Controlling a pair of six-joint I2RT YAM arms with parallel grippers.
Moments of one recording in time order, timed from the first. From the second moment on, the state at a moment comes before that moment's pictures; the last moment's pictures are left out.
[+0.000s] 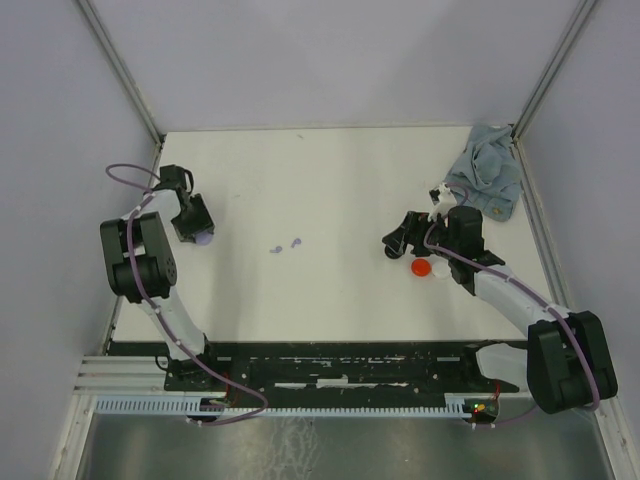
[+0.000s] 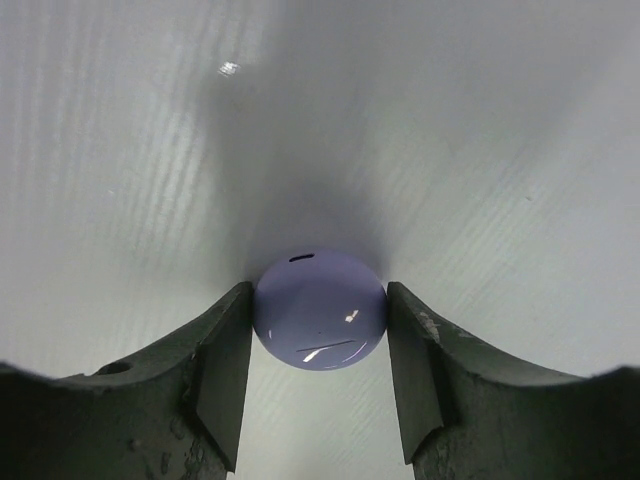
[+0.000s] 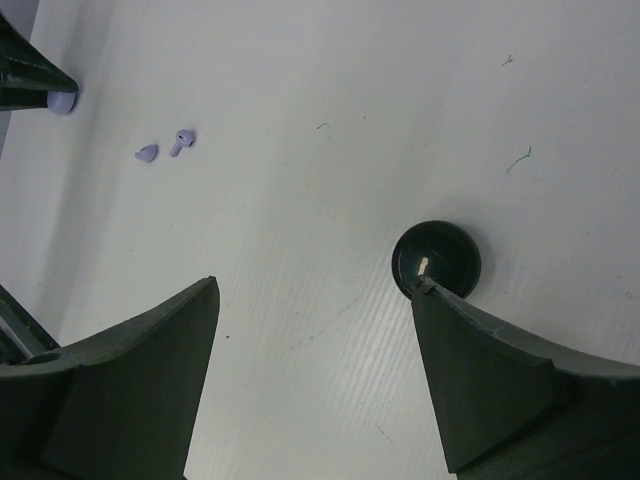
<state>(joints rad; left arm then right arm) 0.20 1.88 1.25 -0.55 -0.03 -0.26 0.23 1.21 0.55 0.17 -0.41 0.41</state>
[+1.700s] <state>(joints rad) -0.68 1.19 0.47 0.55 -0.04 -1.47 0.88 1.20 0.44 0.71 -0.02 0.32</state>
